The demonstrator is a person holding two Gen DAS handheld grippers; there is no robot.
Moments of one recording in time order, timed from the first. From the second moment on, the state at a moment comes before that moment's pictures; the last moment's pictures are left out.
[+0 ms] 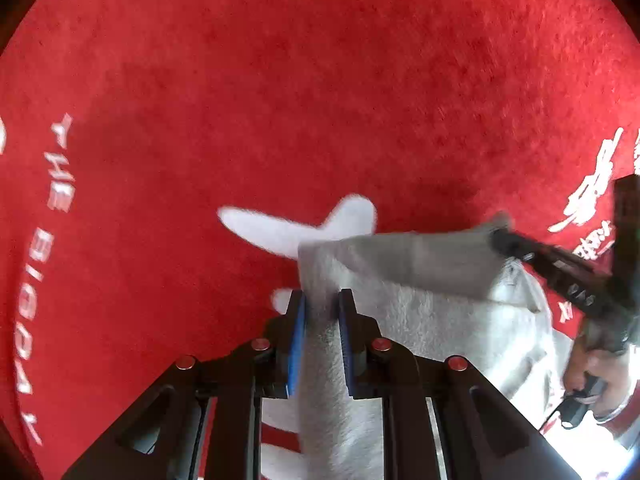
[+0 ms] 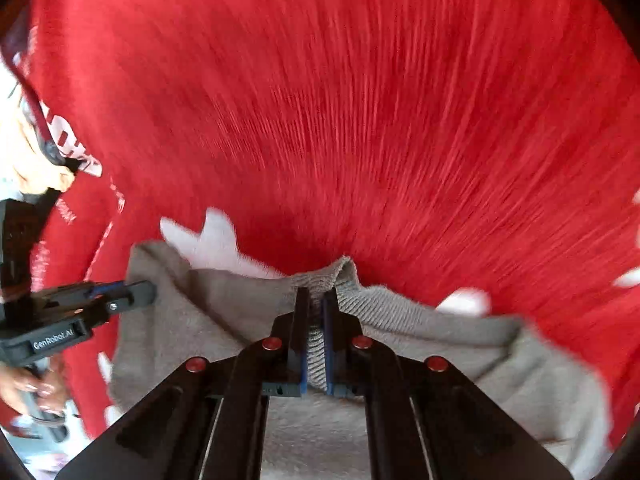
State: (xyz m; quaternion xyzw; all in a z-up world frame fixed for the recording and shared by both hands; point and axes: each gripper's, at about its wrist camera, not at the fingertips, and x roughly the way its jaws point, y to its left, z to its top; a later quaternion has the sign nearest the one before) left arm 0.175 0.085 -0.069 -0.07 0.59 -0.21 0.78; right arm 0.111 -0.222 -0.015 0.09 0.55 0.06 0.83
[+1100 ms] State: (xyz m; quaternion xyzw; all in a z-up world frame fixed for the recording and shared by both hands) left arm 0.044 0.090 -0.065 0.01 0.61 -0.10 0.79; right arm -0.074 -0.392 -0.049 0.50 0.51 -0.11 0.69
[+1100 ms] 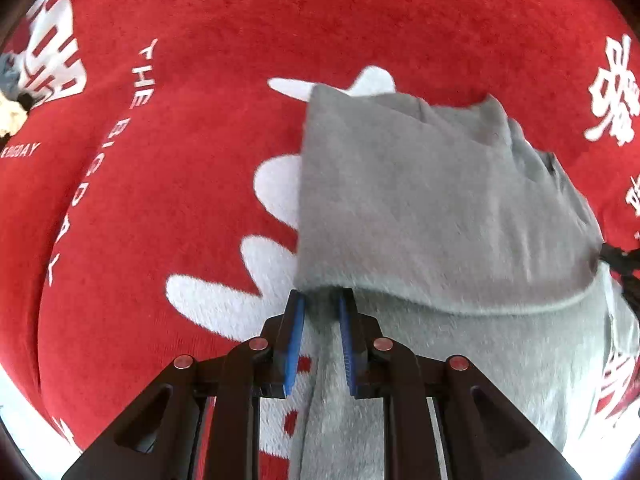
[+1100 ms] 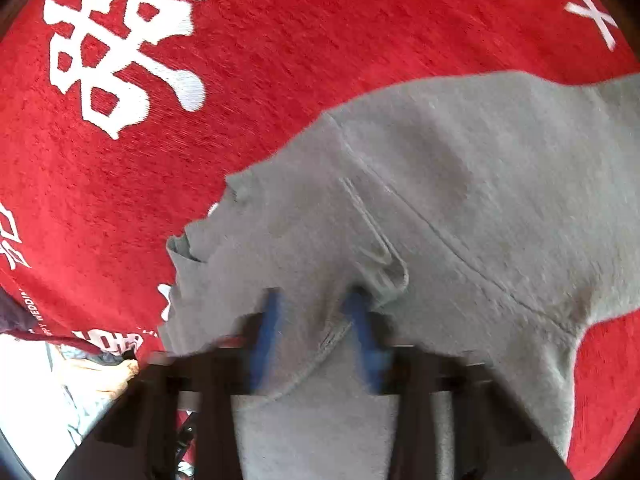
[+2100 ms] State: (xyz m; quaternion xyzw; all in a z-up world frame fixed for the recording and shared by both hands) left arm 0.090 0.048 -0.071 0.06 0.57 -0.09 0.82; right arm -0.089 -0.401 -0.054 0.42 0.53 -0.13 0.72
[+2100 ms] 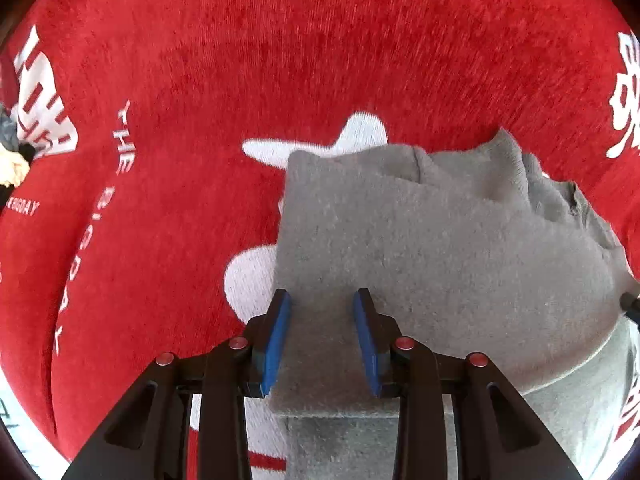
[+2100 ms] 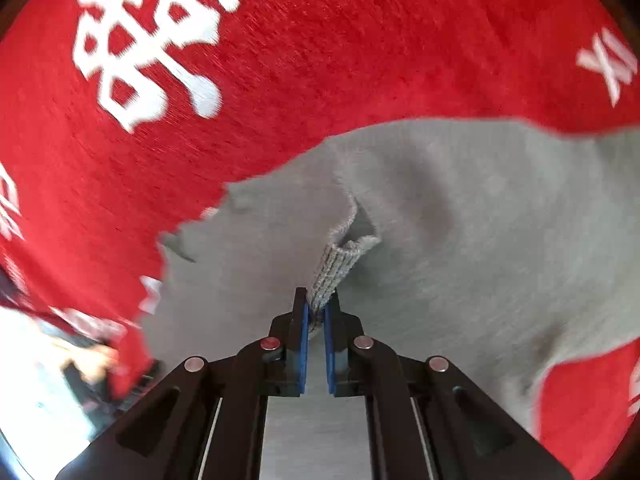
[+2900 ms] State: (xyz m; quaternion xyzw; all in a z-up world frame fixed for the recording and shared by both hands) left arm 0.032 -0.046 -0.062 0.15 0.61 -0.16 0.76; right arm -0.189 -0.401 -0.036 0.48 0.56 -0.11 0.67
